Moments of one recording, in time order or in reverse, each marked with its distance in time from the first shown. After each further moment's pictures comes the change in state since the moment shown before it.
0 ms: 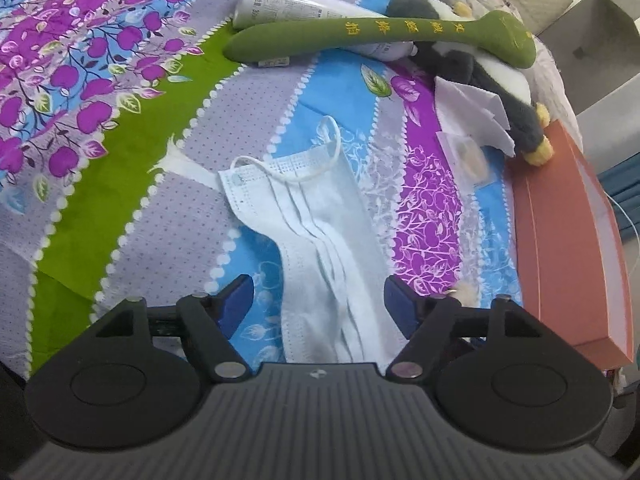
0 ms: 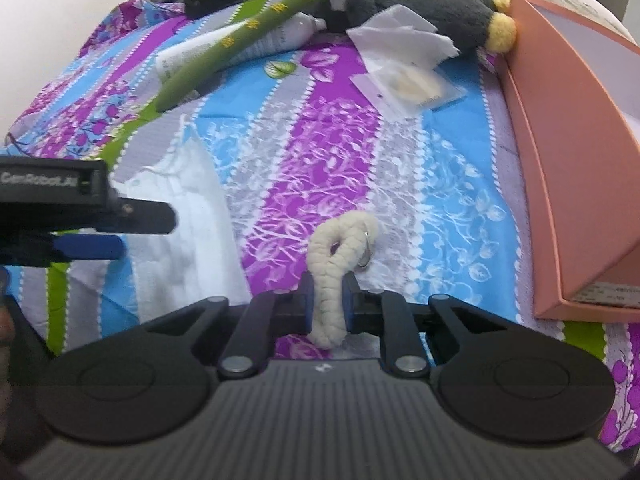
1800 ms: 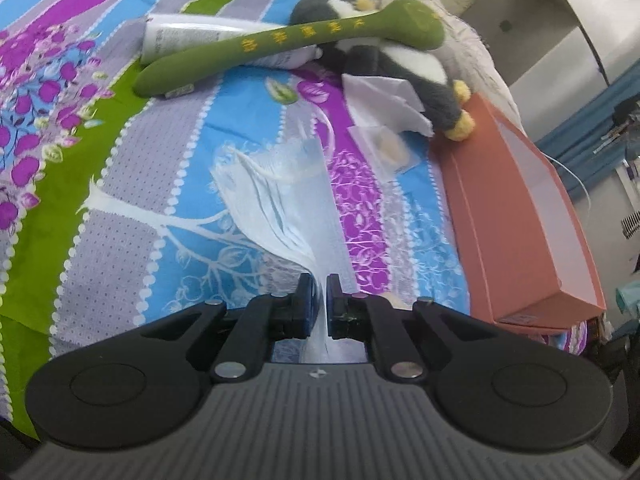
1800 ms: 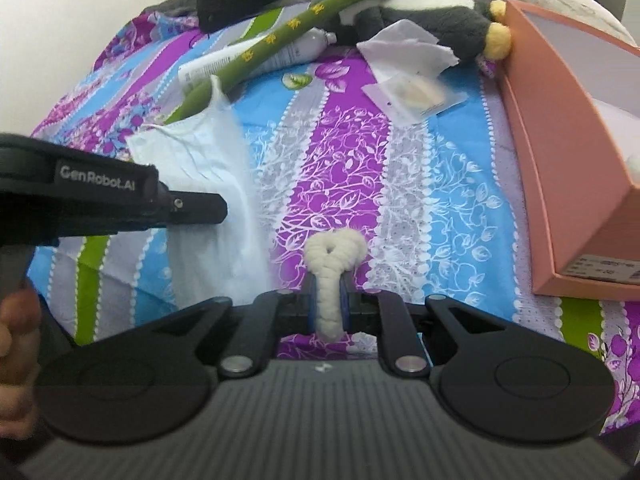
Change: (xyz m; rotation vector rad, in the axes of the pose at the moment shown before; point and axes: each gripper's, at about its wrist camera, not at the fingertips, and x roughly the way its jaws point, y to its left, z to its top) left arm -0.019 -0.035 -0.008 0.187 -0.035 -0.152; right arm -0.034 0.002 -0.010 0.046 -0.039 0.022
